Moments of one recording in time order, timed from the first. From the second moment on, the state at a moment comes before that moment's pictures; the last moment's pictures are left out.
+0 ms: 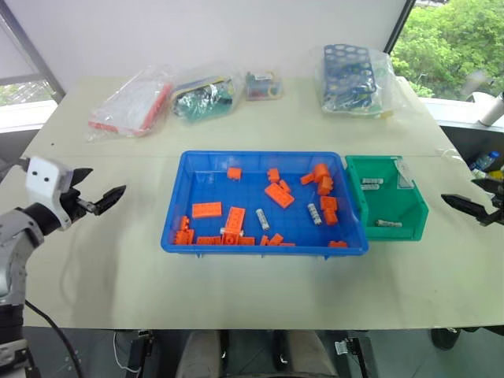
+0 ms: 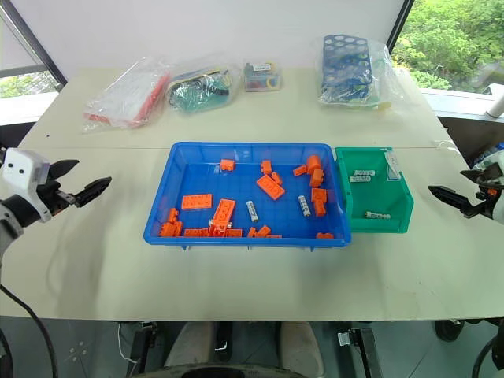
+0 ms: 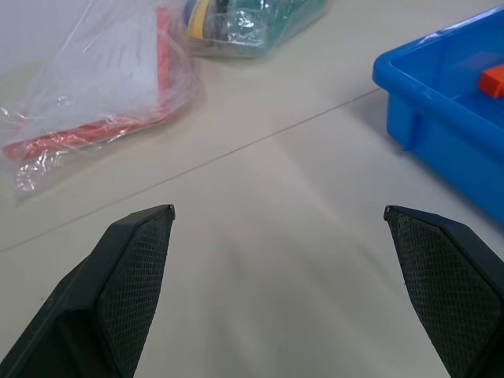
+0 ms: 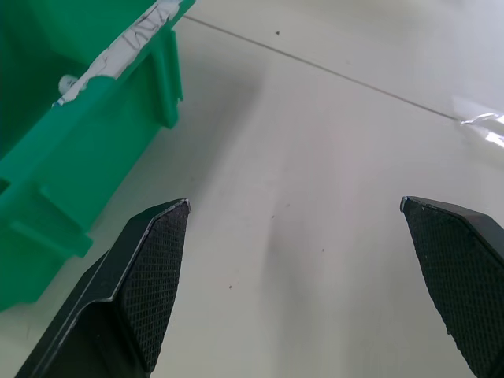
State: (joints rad) left arm -0.13 0.82 0.41 0.05 -0.40 0.33 -0.76; right arm -0.43 -1.08 -0.34 0.77 0.24 0.16 1.05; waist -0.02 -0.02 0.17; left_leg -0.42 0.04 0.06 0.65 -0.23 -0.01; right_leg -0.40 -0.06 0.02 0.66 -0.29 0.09
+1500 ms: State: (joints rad) left arm -0.21 0.98 0.33 -0.27 -0.65 0.58 -1.10; right arm -0.73 -0.89 0.04 -0.05 0.41 0.55 1.21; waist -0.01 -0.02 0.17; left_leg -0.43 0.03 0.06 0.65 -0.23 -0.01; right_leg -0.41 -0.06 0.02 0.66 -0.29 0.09
